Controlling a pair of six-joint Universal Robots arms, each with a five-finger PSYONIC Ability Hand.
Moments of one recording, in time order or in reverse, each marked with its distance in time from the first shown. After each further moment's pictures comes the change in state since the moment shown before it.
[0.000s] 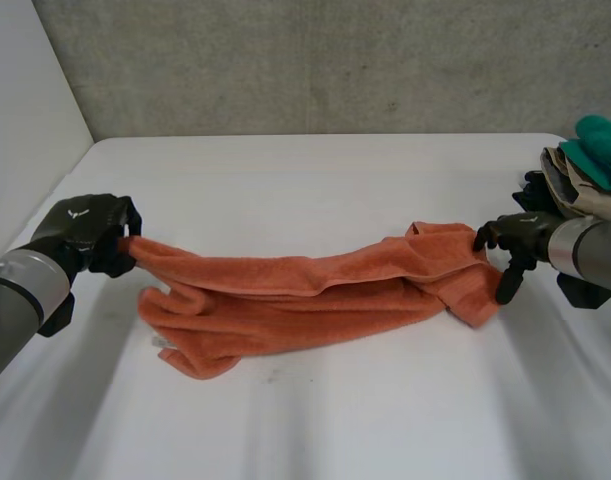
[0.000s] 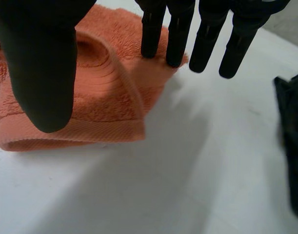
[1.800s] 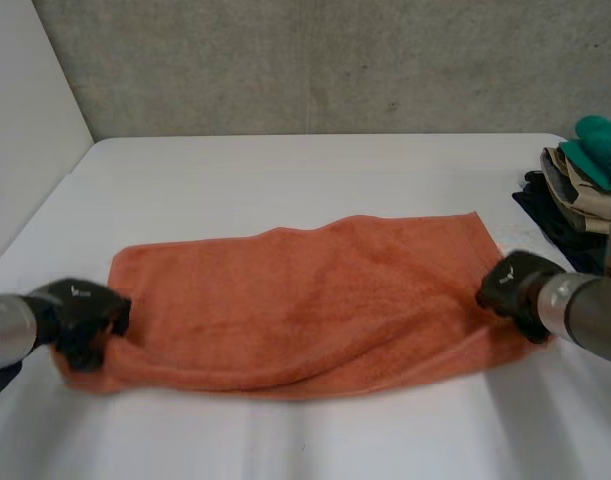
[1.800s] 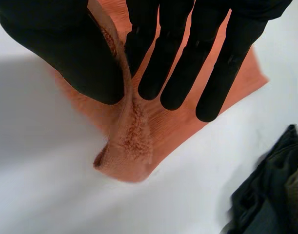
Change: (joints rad) left arm 0.131 -0.040 0.051 -0.592 0.078 0.568; right arm 0.104 -0.295 0.435 -0.068 0.128 -0.672; left_hand -0.001 0.004 0.003 0.000 0.000; right_hand 0.673 0.726 0.731 0.739 0.725
